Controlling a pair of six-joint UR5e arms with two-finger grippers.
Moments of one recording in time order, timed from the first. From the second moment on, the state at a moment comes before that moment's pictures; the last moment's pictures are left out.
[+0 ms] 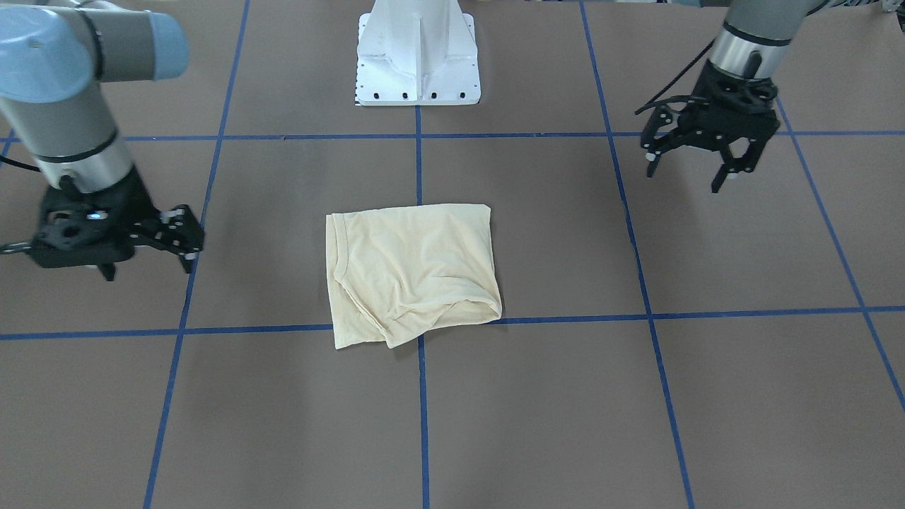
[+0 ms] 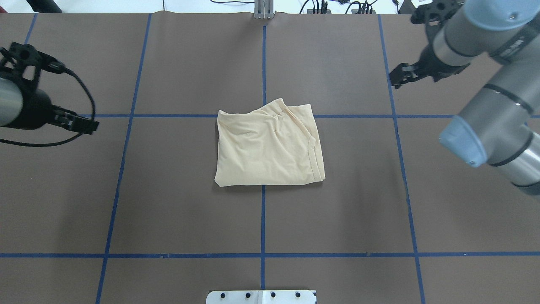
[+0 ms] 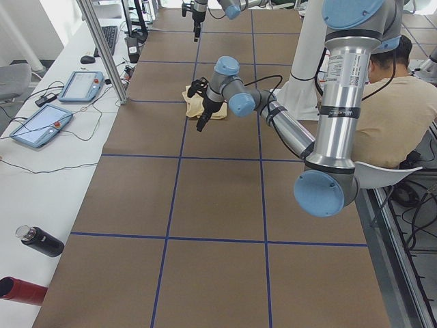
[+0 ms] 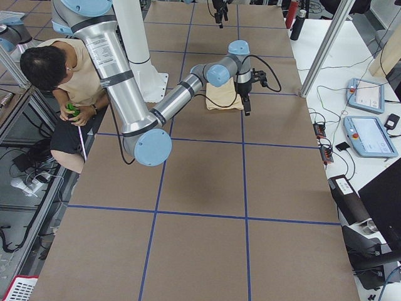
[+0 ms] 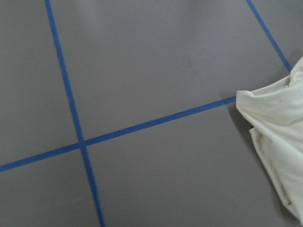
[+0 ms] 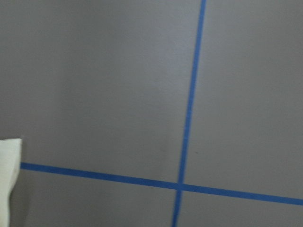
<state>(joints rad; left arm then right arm) -0.92 -1.62 -2.17 -1.75 -1.92 -0.54 1.01 -1.23 1.90 -1.65 1.98 0.60</state>
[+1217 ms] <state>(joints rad) -1.63 -1.40 -1.80 -1.82 -2.13 0.24 1.57 -1.89 1.90 -1.59 2.27 -0.08</state>
